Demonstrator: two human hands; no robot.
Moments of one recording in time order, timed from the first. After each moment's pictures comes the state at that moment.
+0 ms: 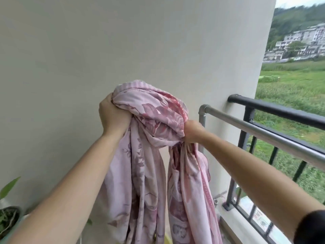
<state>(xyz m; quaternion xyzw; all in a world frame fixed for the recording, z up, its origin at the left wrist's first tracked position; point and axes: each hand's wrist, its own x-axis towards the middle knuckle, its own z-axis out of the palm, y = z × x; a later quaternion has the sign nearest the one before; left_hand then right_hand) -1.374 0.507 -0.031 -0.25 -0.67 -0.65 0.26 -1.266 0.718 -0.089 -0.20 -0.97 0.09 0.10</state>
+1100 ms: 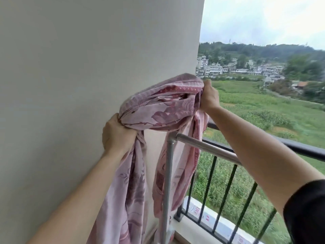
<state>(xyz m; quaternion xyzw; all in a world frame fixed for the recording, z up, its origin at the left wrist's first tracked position) -1.447 0.660 -0.044 -0.37 -0.70 -0.61 0.03 -1.257 0.883 0.038 -0.47 -0.74 0.11 0.46</state>
